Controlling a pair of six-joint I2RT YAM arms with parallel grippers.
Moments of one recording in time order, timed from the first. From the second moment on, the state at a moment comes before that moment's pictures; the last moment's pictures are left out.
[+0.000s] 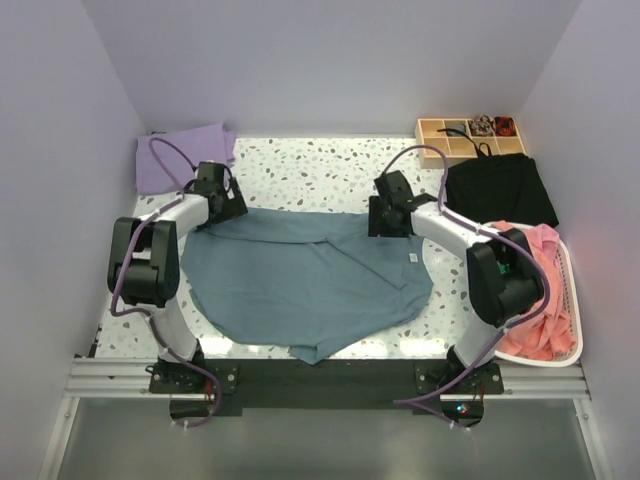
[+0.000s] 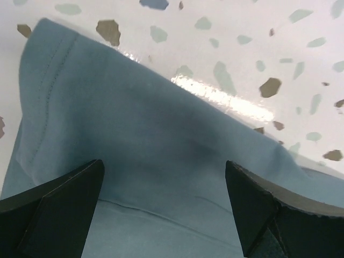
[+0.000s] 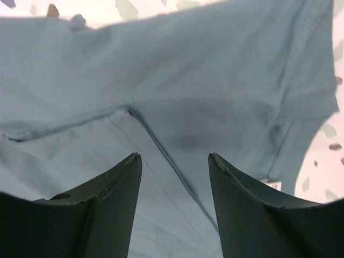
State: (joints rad) left arm -0.09 1.81 1.15 -0.27 -0.19 -0.43; right arm 0.43 1.72 1.16 -0.47 0.20 0.41
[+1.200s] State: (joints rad) left arm -0.09 1.81 1.15 -0.30 -0.38 -0.43; right arm 0.20 1.81 1.25 -0.37 -0.05 0.34
